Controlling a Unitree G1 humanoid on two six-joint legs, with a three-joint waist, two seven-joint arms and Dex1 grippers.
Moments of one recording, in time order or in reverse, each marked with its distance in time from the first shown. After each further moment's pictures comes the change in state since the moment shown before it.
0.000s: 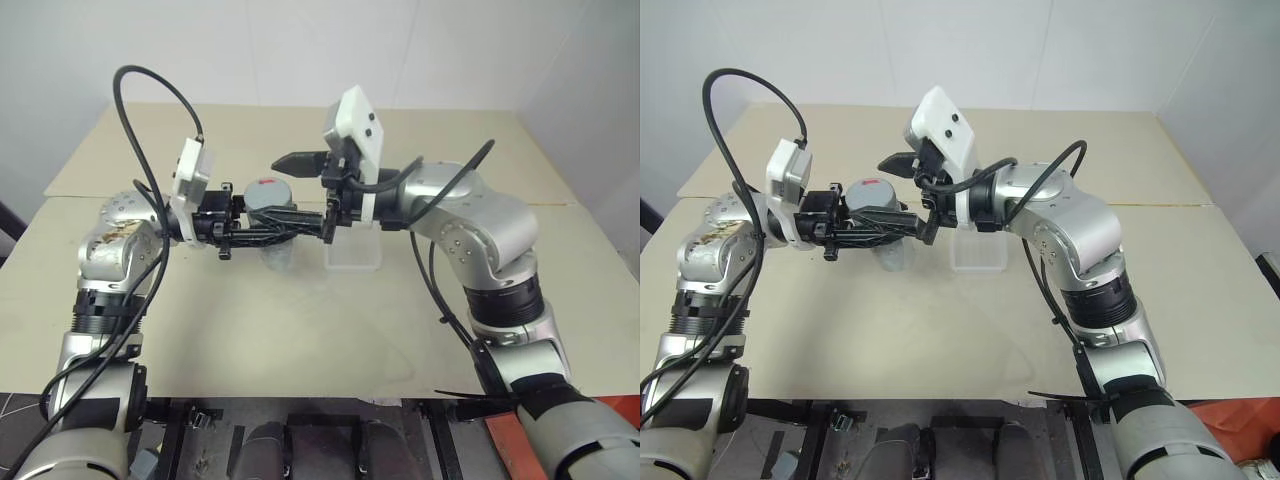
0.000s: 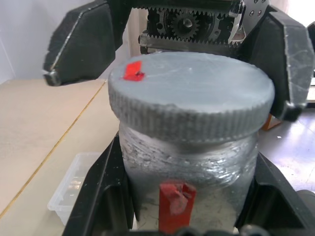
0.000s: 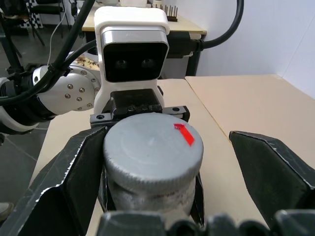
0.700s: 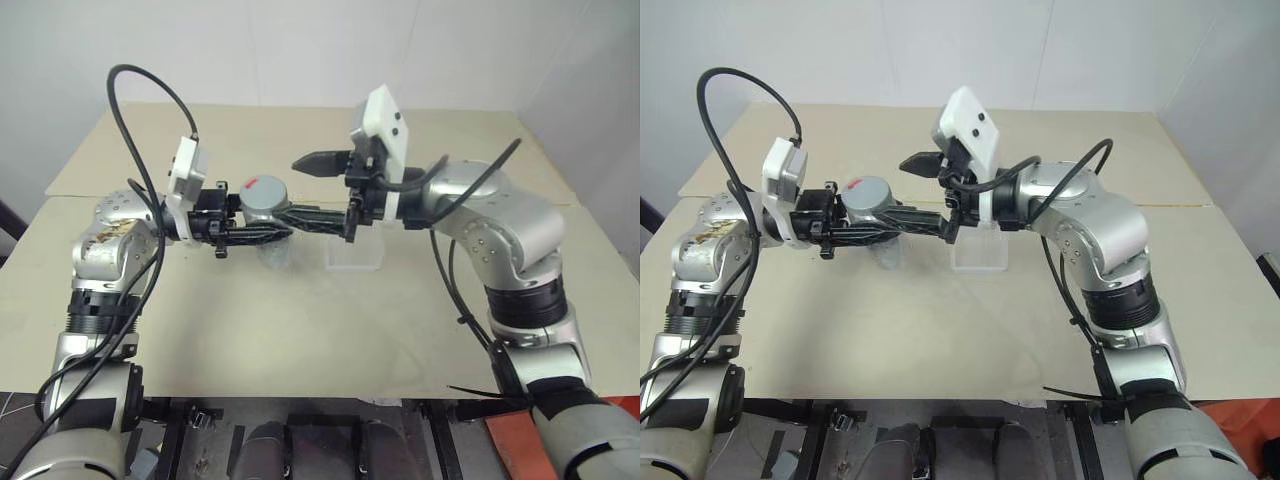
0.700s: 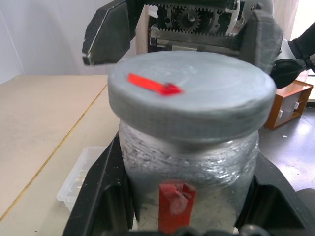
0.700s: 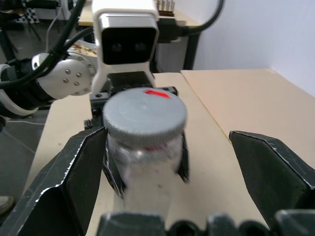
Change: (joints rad) left arm 0.001 0.012 0.006 0.007 0.000 0.000 0.007; right arm 0.031 -0.081 -0.037 -0.019 0.026 0.000 0.026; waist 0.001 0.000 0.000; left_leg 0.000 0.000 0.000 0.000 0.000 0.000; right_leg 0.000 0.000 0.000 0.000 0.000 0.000
